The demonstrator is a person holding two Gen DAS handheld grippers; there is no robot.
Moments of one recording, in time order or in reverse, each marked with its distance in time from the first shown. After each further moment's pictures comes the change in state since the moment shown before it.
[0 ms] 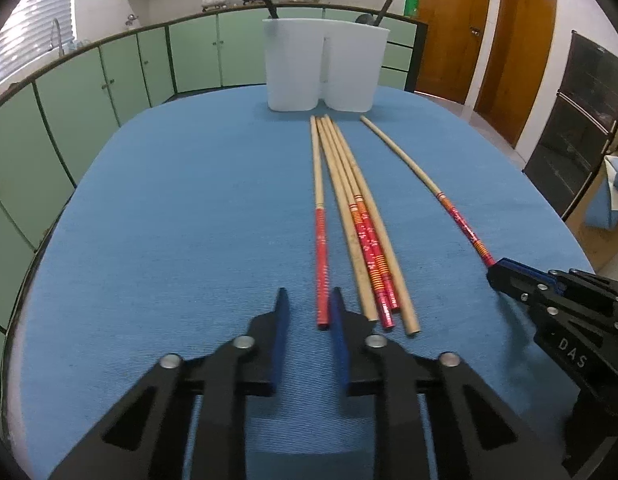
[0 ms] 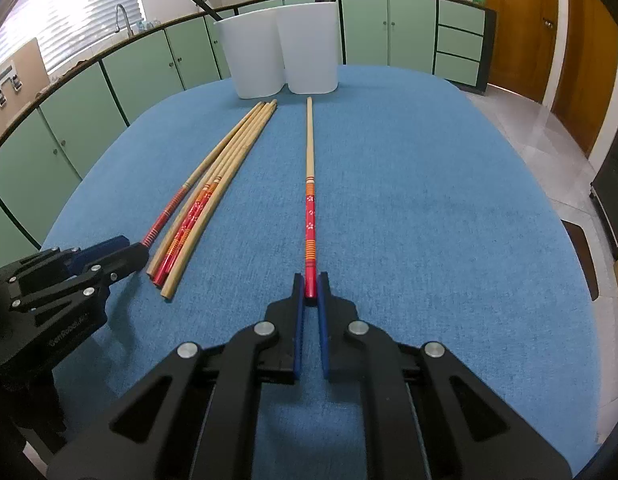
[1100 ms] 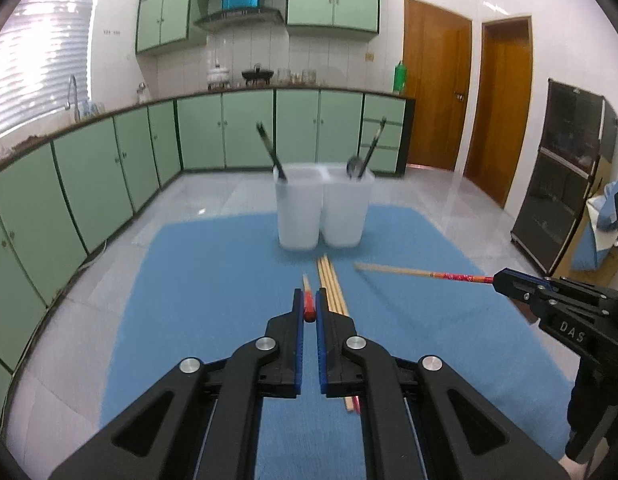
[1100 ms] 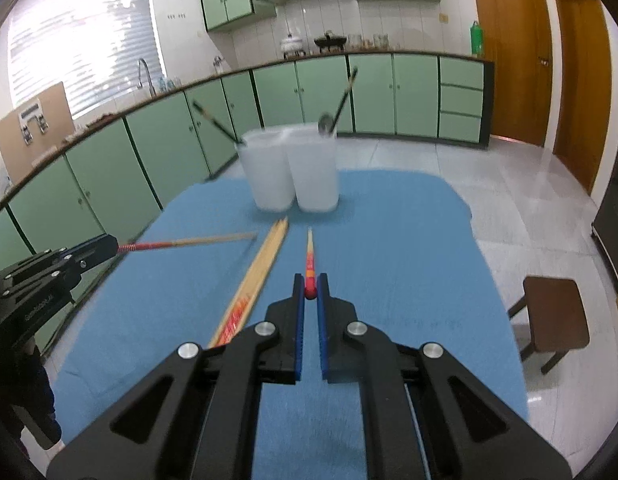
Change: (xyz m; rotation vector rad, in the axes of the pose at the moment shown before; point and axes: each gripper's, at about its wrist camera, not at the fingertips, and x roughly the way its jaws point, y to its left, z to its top) left arm -0.118 0.010 0.064 0.023 -0.301 0.001; right arm -0.105 -0.014 0.070 -0.014 -0.255 0.063
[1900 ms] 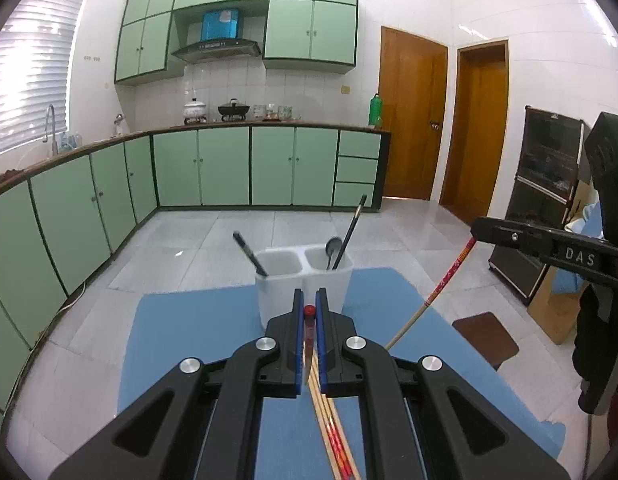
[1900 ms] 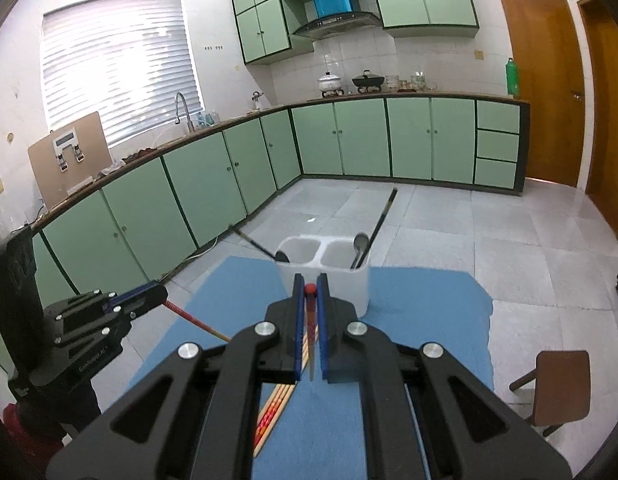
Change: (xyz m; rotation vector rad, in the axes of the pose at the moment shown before) left arm -0.001 -0.004 0.092 0.024 -0.110 -0.097; right arm -0.021 0.002 0.135 -0.050 -0.097 0.127
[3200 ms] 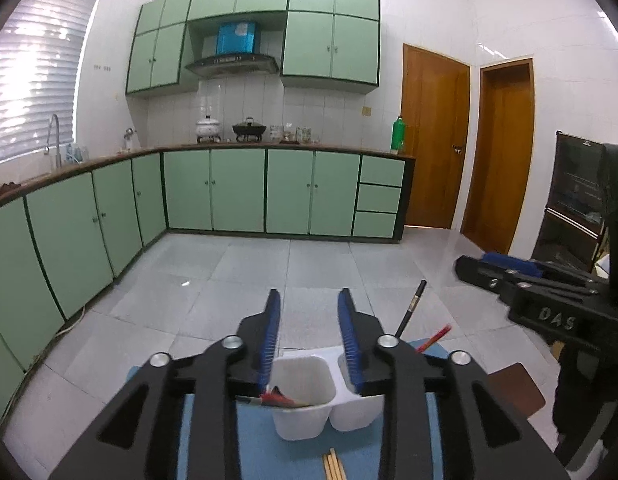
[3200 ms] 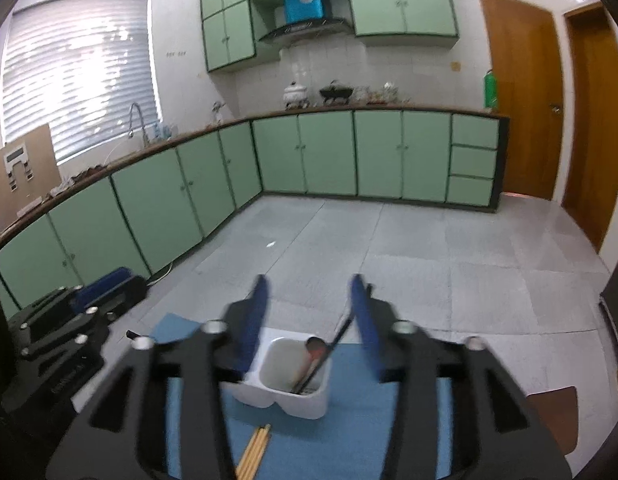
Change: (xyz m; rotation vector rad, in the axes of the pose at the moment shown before) left arm 0.114 0.032 0.083 -0.027 -0.080 0.064; right arm 0.118 -0.039 0.073 0.001 -0.062 -0.166
